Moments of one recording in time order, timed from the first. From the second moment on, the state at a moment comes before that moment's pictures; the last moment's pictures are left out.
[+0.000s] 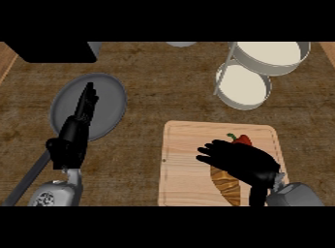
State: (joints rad) left arm -0.13 0.04 -0.07 -1.59 -0.16 0.16 0.06; right arm -0.14 -0.27 0.35 -1.56 1.19 0.56 -0.49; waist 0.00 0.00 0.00
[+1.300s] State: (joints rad) left arm -0.12 0.03 -0.06 -1.57 -0.17 0.15 0.04; right arm -0.14 -0.23 0.27 -1.54 1.48 0.31 -0.22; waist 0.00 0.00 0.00
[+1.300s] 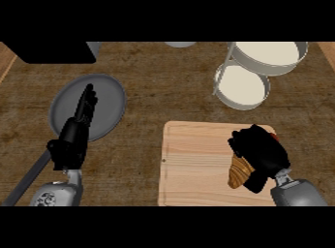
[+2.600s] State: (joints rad) left arm -0.15 0.01 -0.07 -1.55 -0.18 0.17 0.04; right arm -0.73 -0.19 -0.36 -2.00 1.04 1.05 0.10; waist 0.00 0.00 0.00
